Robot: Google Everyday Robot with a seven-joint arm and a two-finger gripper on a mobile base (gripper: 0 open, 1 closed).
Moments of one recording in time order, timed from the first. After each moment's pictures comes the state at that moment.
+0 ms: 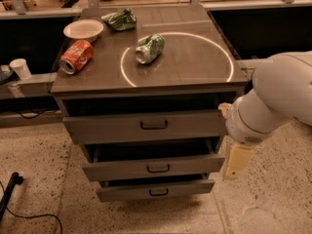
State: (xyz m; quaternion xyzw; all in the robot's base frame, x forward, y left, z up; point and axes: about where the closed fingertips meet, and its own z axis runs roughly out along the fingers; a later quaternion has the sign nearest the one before) arm 0.447 -0.184 0.779 -0.66 0.74 -0.03 0.15
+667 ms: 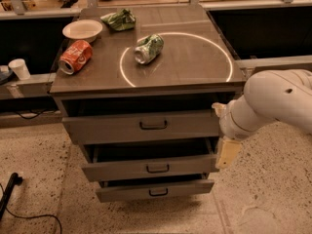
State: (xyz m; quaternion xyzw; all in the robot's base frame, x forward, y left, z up) arm 0.508 -0.189 0.719 -0.67 0.72 -0.03 0.19
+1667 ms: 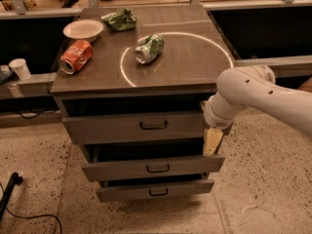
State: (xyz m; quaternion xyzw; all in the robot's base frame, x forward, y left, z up) arm 0.579 -0.175 0.660 -0.68 0.72 -0.02 0.16
